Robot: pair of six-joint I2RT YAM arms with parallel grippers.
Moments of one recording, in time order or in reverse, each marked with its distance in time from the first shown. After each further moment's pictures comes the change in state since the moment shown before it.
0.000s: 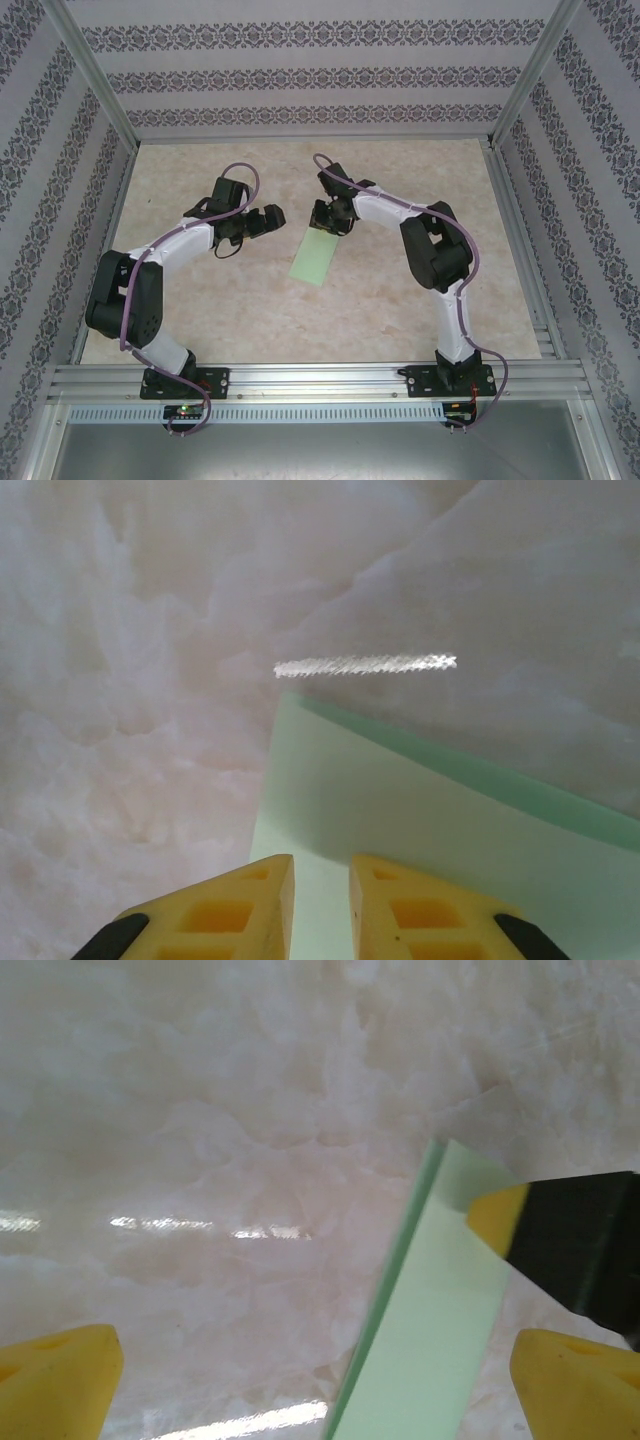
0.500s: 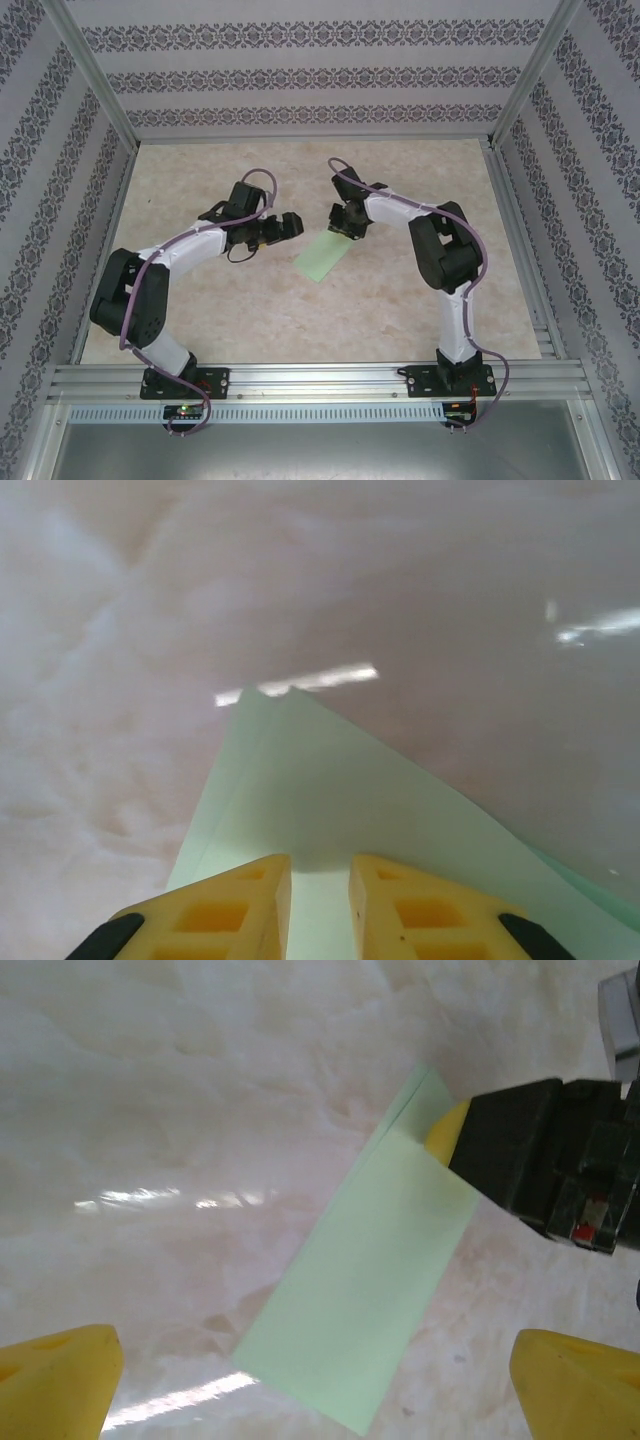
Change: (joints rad) left arm -0.130 0.020 0.005 0.015 0.070 -0.041; right arm -0.066 -0.089 -0.150 -0.010 0.141 0.043
